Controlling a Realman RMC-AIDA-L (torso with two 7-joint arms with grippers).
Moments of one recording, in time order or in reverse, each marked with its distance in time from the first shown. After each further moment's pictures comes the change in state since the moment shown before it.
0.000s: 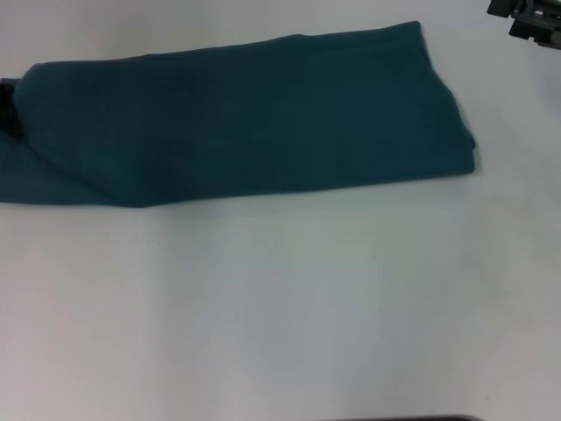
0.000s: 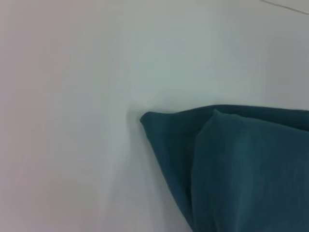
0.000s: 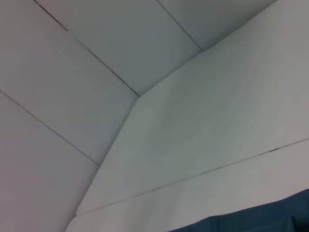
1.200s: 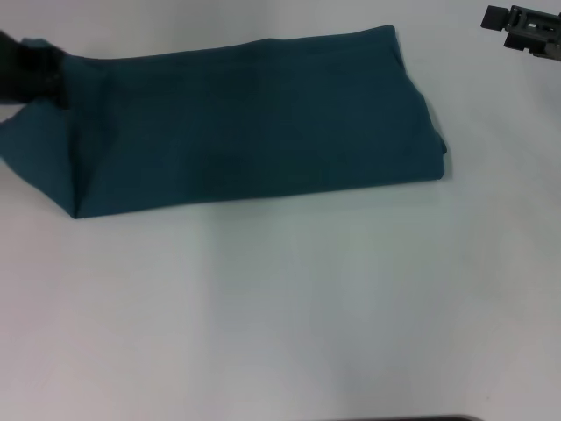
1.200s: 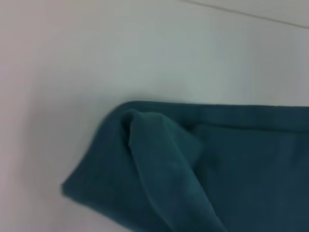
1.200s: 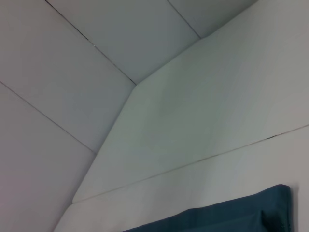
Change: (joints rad) left arm -0.122 -0.091 -0.046 -0.181 0.084 0.223 -0.045; right arm 0.002 -0.003 -0.008 0.011 -0.026 -0.001 -0.007
